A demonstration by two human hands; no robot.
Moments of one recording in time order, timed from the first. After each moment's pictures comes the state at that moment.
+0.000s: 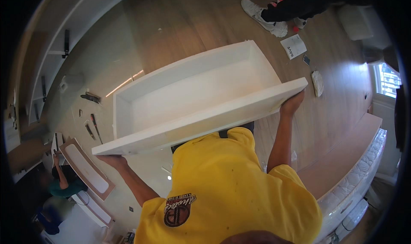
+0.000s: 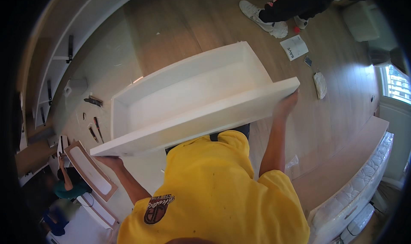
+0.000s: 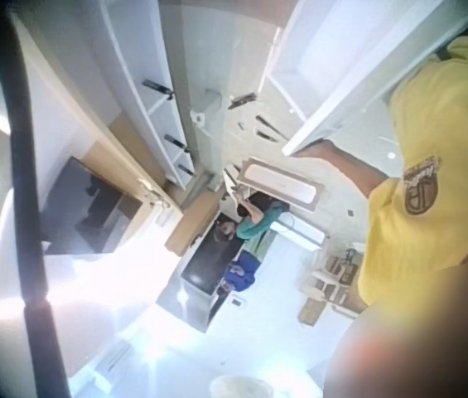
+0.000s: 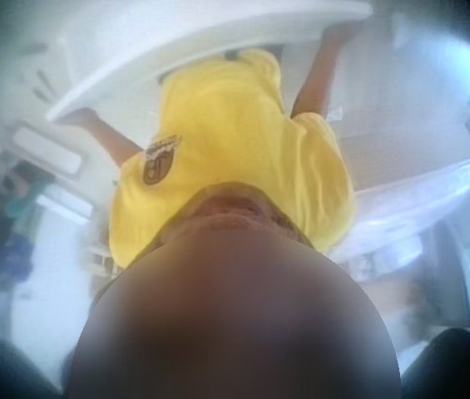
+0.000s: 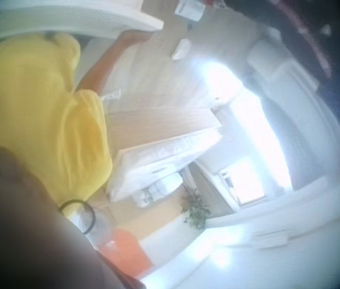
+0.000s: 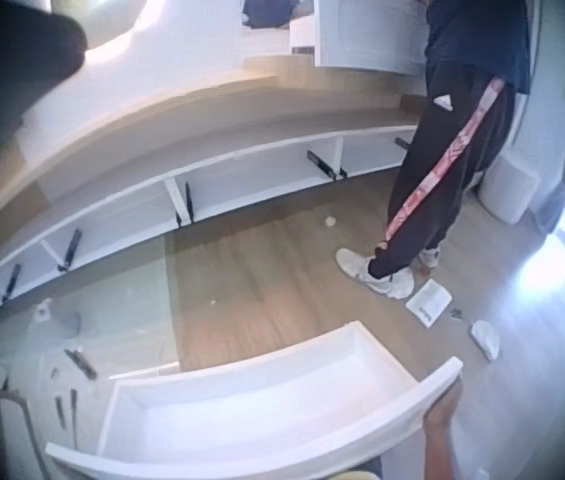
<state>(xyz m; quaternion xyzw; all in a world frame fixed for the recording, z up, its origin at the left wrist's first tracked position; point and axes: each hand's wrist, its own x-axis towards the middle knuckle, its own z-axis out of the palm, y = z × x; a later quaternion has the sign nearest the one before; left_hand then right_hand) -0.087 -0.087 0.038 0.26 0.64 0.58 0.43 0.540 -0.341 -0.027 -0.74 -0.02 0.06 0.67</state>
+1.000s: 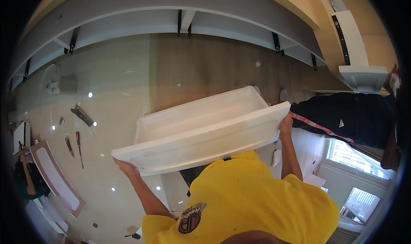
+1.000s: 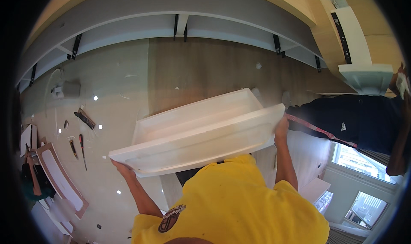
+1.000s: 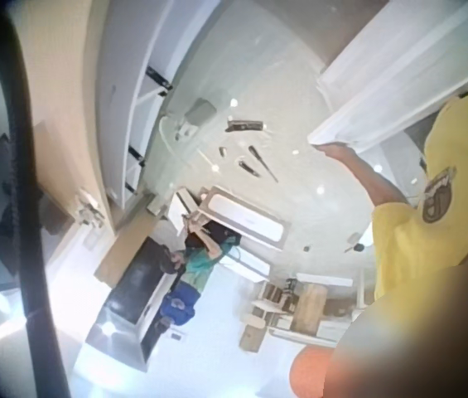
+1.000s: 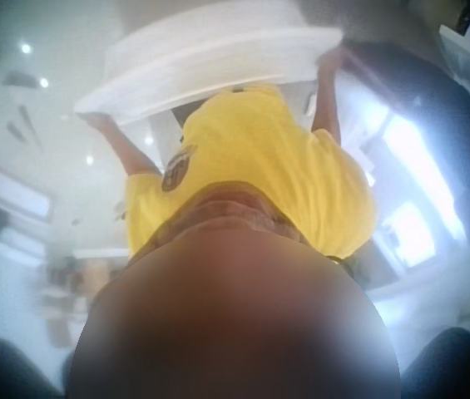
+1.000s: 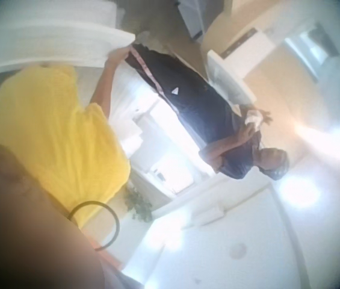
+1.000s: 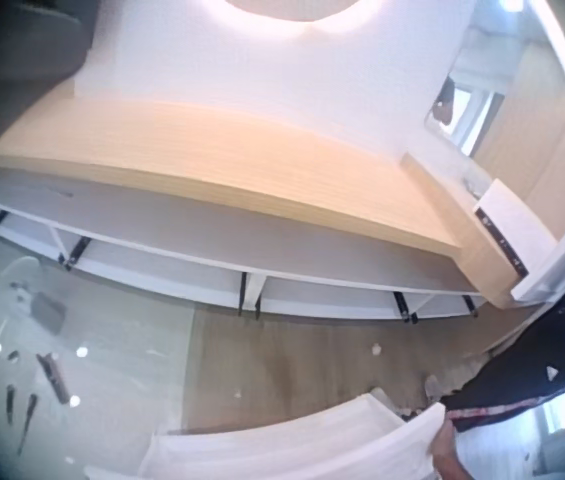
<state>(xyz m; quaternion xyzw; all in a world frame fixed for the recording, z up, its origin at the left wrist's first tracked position) -0.001 0.112 -0.025 0.01 0.70 0.53 0.49 0.667 0.039 0.131 -0.86 -0.16 0.21 0.43</state>
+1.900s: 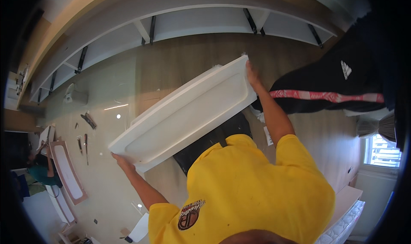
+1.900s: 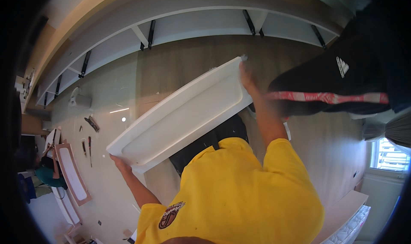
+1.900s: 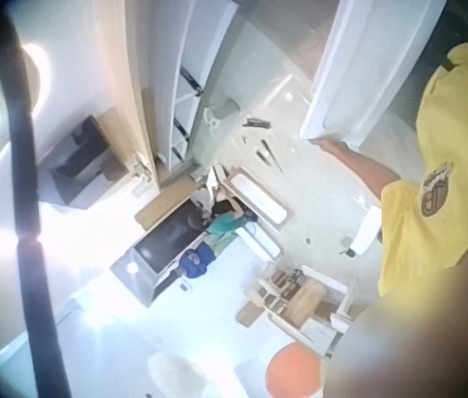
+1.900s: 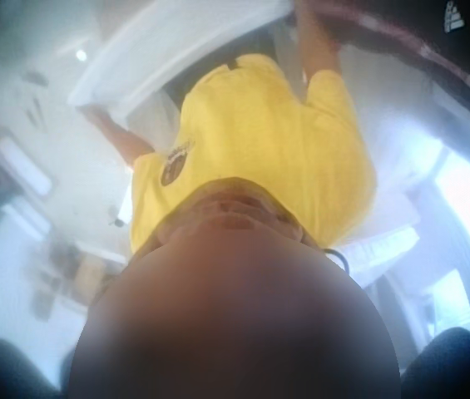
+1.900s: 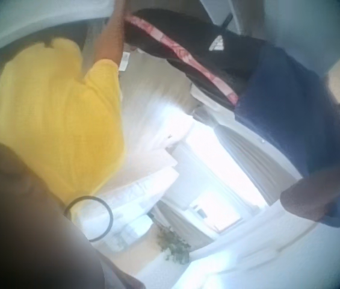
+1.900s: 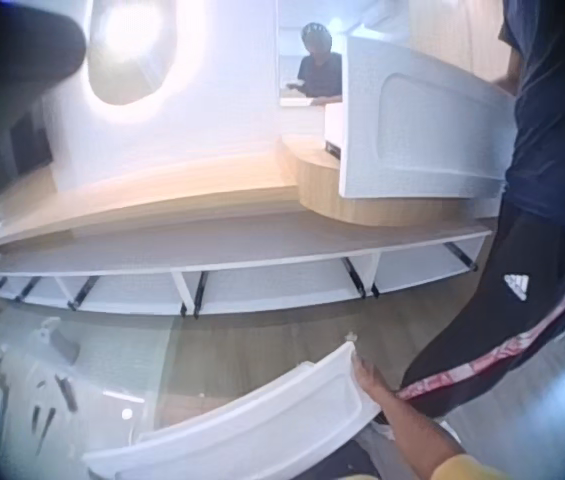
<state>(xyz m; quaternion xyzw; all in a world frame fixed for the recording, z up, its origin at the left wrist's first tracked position) 0.181 -0.003 -0.010 0.15 0.74 0.54 0.37 0.859 0.098 -0.043 -0.81 -0.33 0.31 0.37</state>
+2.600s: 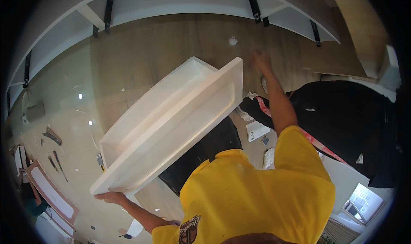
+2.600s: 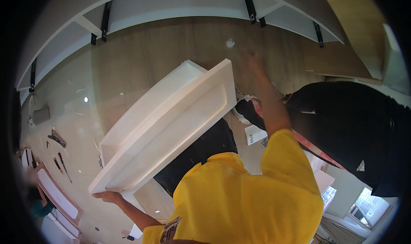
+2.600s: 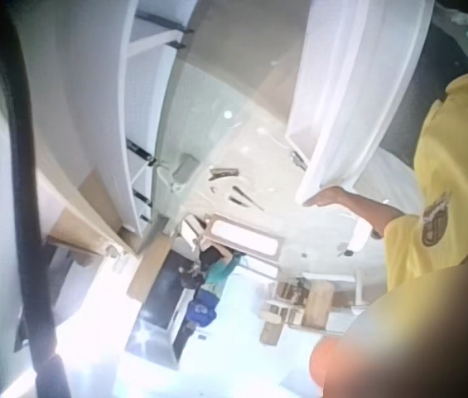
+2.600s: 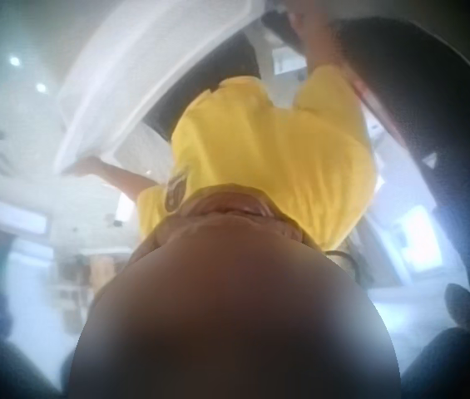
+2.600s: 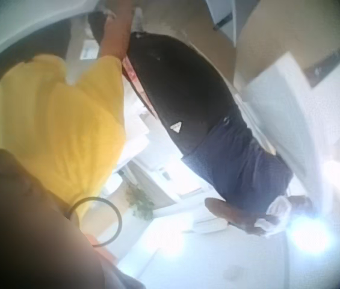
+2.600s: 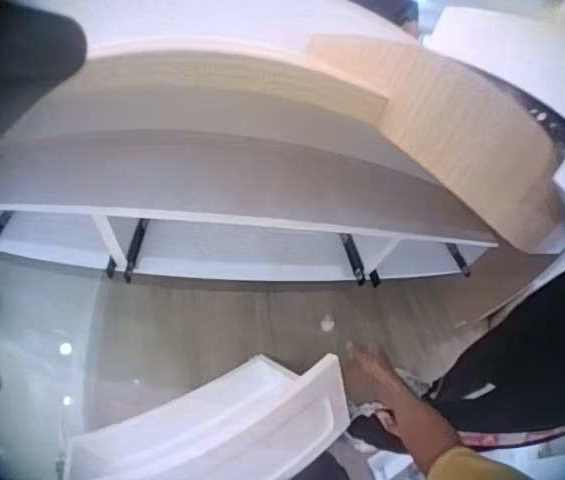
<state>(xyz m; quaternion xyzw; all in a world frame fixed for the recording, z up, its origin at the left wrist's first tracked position) 0.219 0.037 -0.019 0.11 0.90 0.39 0.16 1.019 0.191 -0.117 -0.88 -0.35 0.23 0.23</state>
